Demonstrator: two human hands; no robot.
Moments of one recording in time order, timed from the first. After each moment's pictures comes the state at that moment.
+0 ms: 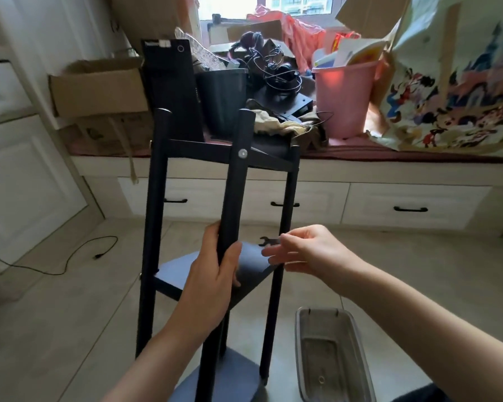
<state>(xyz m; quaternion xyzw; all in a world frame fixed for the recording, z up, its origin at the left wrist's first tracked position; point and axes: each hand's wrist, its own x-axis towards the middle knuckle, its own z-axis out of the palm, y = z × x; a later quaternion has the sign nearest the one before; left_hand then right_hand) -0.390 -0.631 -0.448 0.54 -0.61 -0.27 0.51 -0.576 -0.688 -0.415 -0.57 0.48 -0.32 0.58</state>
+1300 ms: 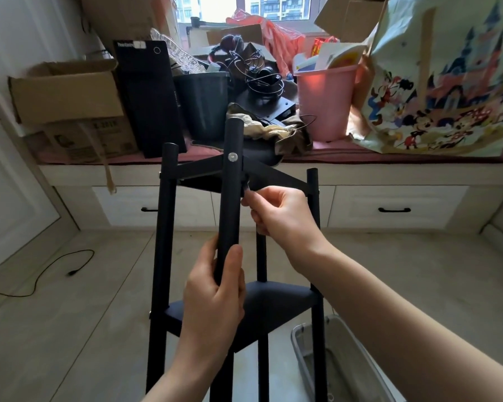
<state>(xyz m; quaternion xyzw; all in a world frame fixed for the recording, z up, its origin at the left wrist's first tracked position) -0.423 -0.638 -0.439 0.48 -0.53 -0.35 0.61 -0.537 -0.716 -0.381 -0.60 0.45 -0.51 0.42</state>
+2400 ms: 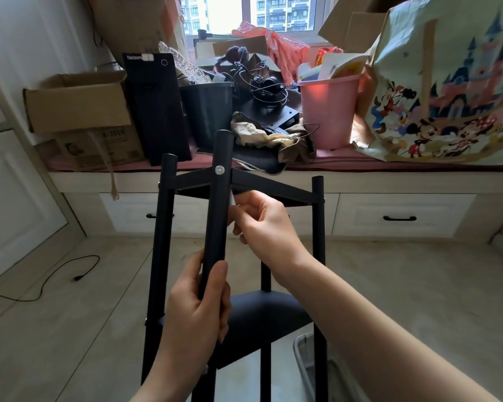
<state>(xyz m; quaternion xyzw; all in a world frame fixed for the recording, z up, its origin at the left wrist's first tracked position) -0.402 -0.634 -0.443 0.46 -0.54 -0.34 0.61 -0.516 -0.717 -0.386 -0.62 0.40 -0.51 0.45</state>
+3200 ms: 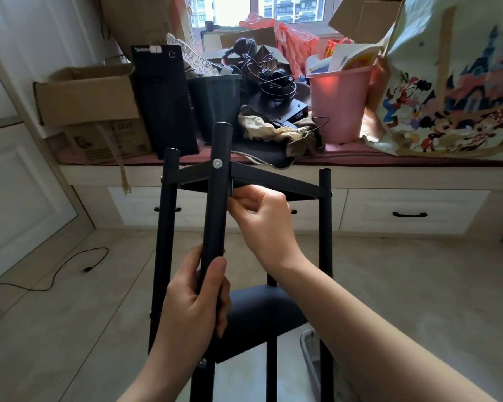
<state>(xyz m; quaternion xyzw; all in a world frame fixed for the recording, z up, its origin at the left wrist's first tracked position) -0.385 -0.632 -0.447 0.45 -0.55 -0.36 0.61 -0.496 -0.723 -0.394 -0.64 0.37 -0.59 0.34</state>
